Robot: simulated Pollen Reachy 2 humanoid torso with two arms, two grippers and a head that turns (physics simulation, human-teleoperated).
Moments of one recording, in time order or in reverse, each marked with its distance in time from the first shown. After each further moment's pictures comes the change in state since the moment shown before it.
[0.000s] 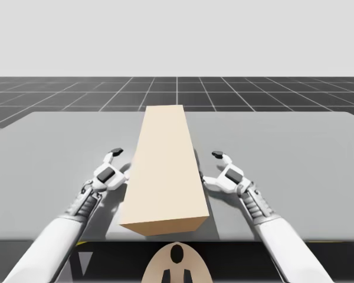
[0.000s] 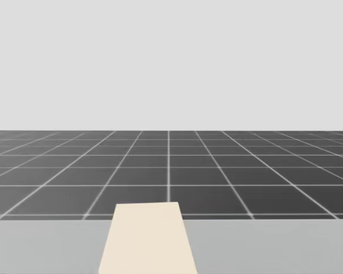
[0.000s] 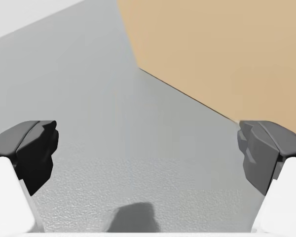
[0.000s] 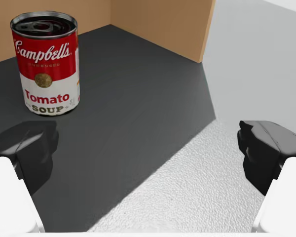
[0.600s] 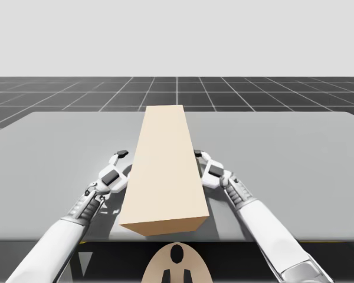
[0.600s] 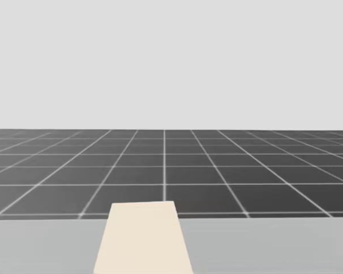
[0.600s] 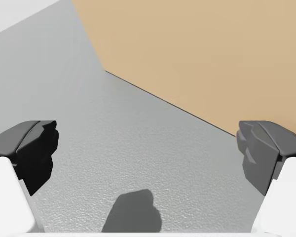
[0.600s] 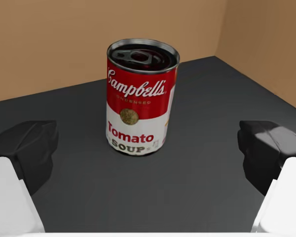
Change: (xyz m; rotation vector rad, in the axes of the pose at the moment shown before) left arm 0.000 -0.014 -0.002 -0.079 0.002 -0.048; right arm -0.004 0.009 -0.055 0.327 -0.057 0.017
